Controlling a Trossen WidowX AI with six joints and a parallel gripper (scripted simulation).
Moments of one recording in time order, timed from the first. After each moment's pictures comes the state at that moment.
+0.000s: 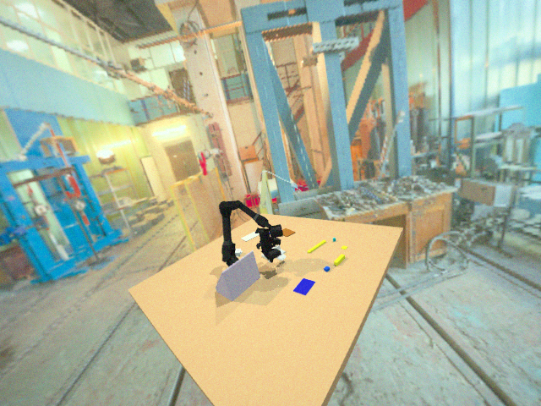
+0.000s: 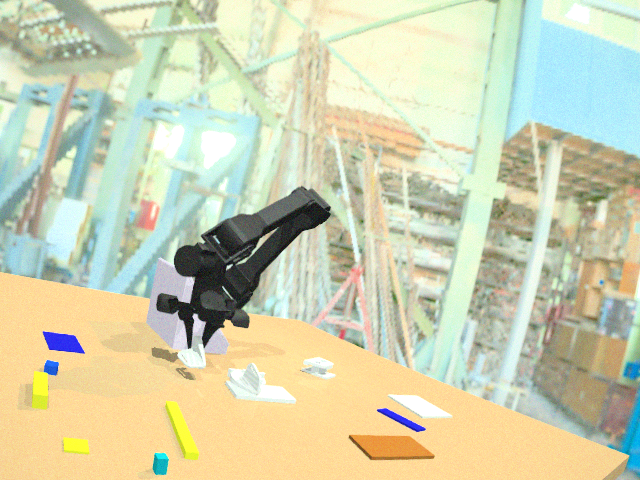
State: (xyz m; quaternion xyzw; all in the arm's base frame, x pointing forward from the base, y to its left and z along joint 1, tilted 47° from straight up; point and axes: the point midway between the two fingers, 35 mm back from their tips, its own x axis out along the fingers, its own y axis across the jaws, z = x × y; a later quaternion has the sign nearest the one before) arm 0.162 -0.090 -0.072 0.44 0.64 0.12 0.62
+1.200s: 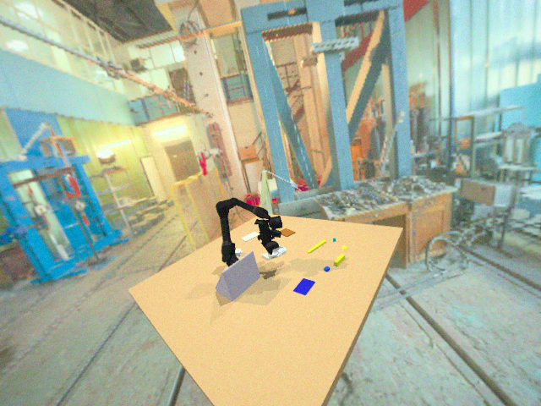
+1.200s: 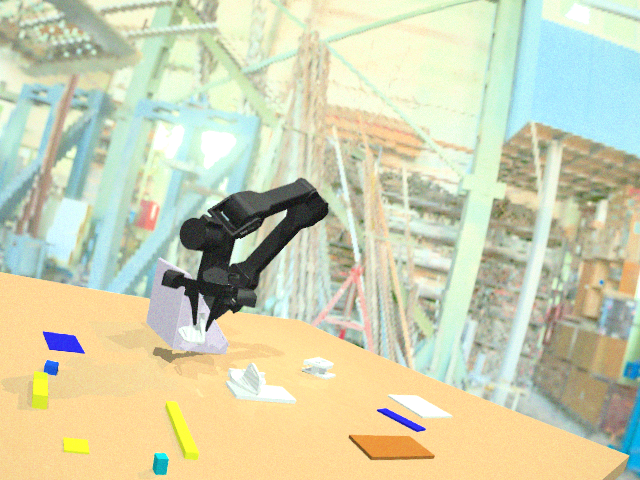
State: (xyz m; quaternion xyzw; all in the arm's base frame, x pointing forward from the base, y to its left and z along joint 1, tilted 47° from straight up) arm 0.164 -0.128 -0.039 0.47 0.65 0.07 0.59
